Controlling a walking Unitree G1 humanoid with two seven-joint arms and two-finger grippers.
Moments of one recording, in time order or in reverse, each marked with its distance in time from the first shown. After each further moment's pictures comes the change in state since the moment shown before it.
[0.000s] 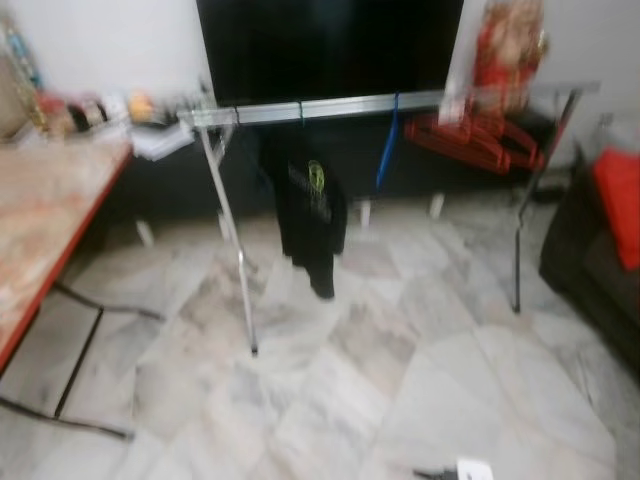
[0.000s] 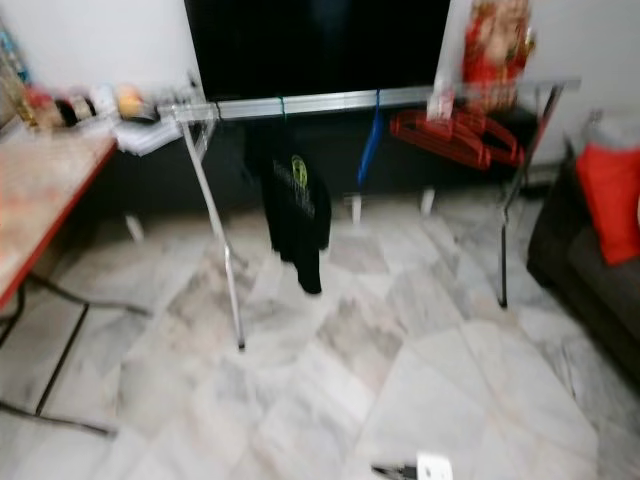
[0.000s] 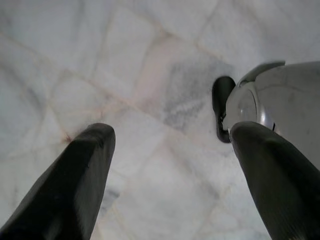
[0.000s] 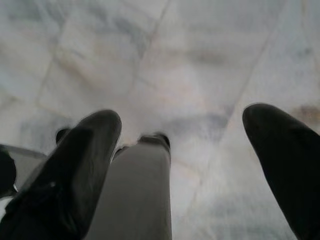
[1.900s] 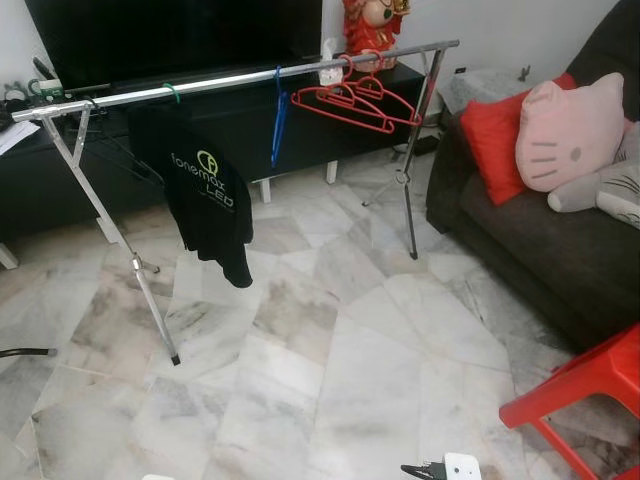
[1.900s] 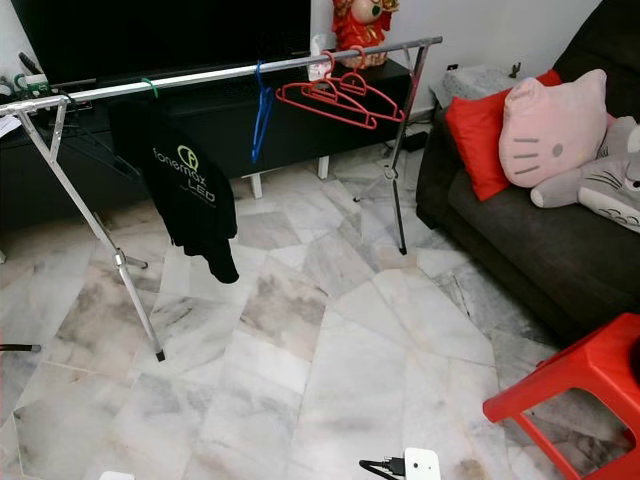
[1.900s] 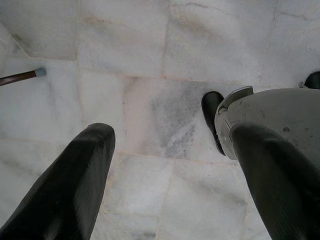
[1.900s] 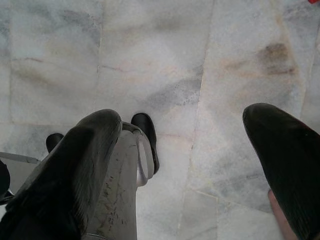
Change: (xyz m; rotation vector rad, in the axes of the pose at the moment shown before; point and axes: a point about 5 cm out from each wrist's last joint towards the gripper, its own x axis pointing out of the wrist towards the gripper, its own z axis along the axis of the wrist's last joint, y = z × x) left arm 0.002 -0.002 0.009 0.075 -0.022 0.001; right arm 0.002 0.007 0.005 -0.035 -0.002 0.014
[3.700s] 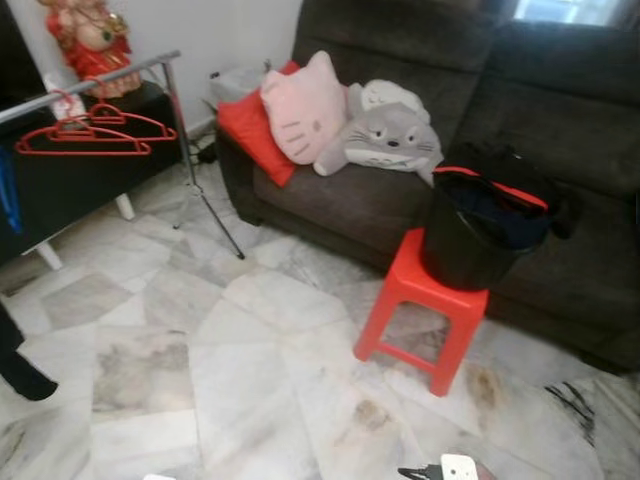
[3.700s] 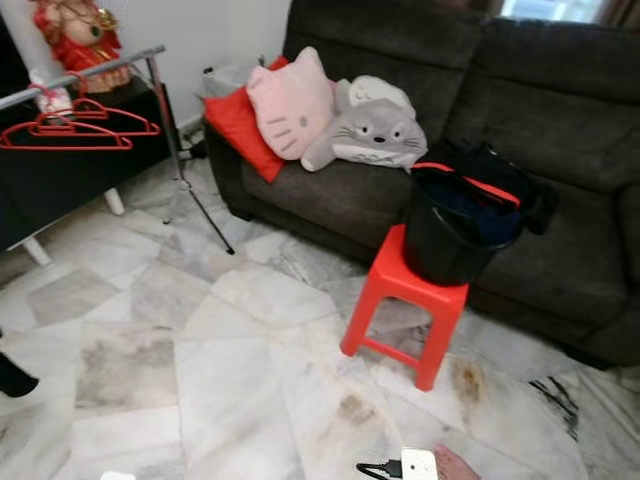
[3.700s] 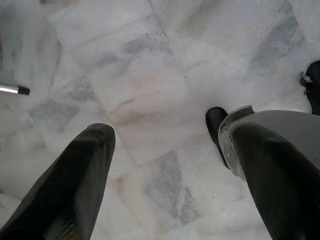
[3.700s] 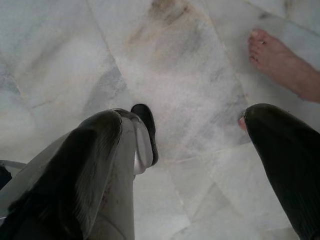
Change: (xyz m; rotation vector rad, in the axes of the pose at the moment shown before) left arm 0.000 0.001 0.000 0.035 -0.013 0.007; right arm 0.000 0.004 -0.002 -0.028 0.006 0.015
